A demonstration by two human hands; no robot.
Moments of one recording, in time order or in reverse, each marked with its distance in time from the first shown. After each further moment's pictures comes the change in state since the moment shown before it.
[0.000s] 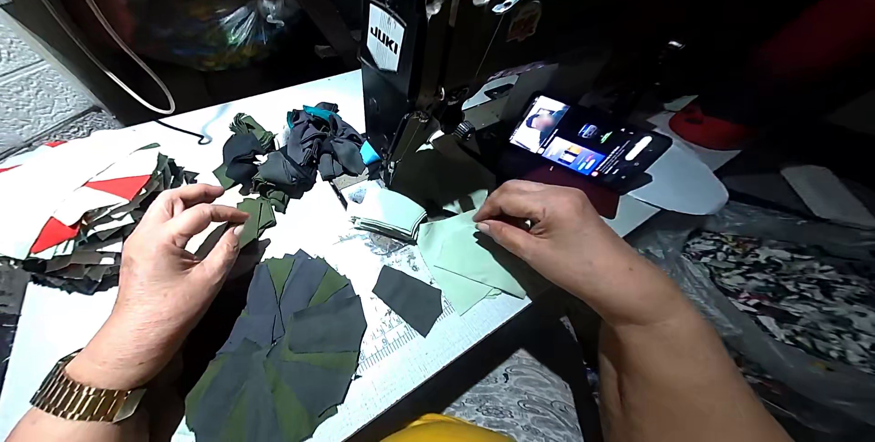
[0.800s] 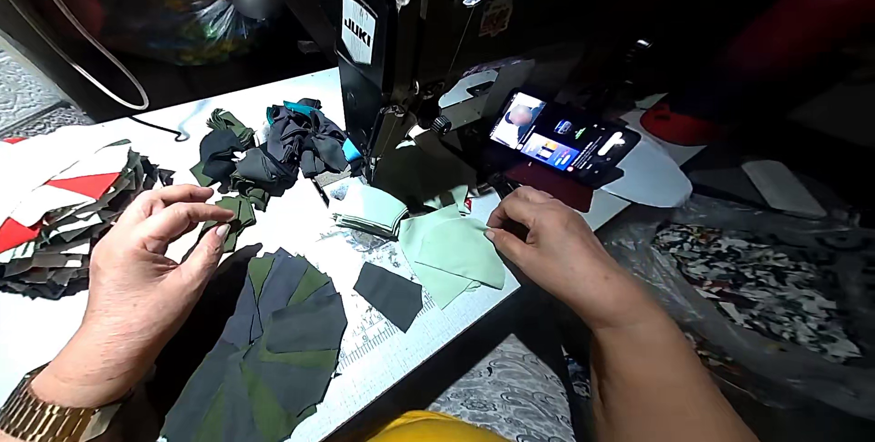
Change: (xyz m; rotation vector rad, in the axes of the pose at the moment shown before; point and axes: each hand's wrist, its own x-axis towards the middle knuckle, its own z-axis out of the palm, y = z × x) left_hand -0.002 0.002 0.006 -0.107 0.013 0.010; right_hand -0.032 0.021 -0.002 -0.208 -0.019 0.228
